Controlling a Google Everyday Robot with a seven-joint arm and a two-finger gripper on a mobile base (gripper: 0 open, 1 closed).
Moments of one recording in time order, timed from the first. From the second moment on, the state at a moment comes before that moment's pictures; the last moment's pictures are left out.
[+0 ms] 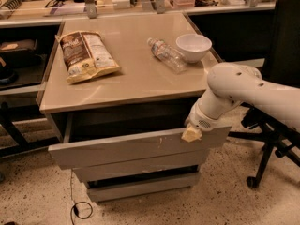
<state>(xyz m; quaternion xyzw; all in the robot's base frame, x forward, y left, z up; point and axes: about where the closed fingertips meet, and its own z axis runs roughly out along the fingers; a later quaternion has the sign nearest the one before) 0.539 -0.131 0.666 -0.58 0.80 0.12 0.13</state>
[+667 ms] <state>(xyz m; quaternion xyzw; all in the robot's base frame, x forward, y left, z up) 0.524 -0.137 0.672 -0.57 0.80 0.12 0.12</state>
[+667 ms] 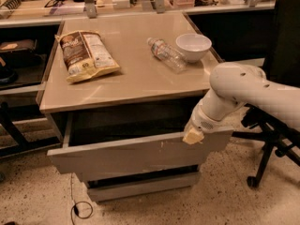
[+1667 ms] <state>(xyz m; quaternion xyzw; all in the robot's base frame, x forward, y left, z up) 0.487 -0.151 0.680 -0.55 0.82 0.11 0.11</state>
